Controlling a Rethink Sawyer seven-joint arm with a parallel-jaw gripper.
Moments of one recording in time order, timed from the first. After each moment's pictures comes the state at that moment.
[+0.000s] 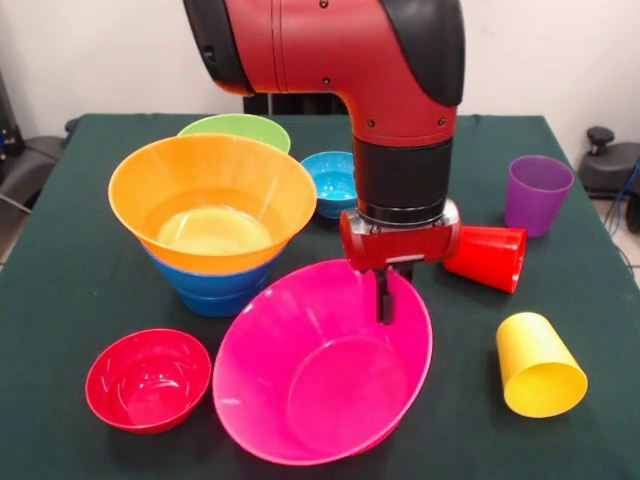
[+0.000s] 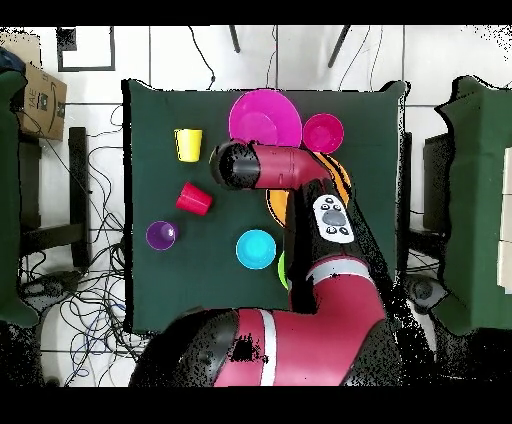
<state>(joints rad) -0.28 -0.42 0.19 1.38 -0.17 0.41 1.53</state>
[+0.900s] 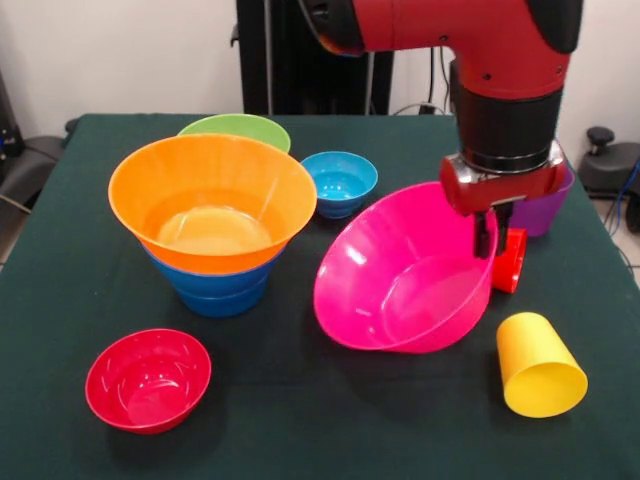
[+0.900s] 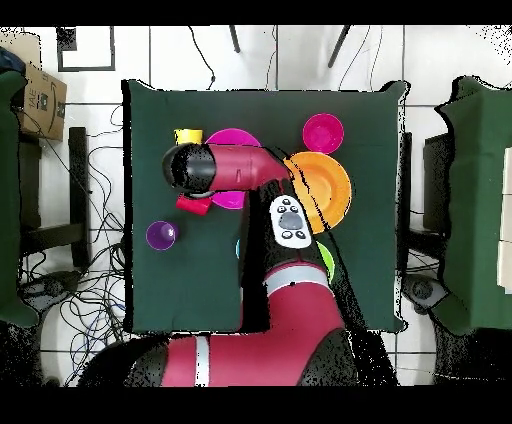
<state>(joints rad) -0.16 -0.50 0.19 1.43 -0.07 0.62 1.53</state>
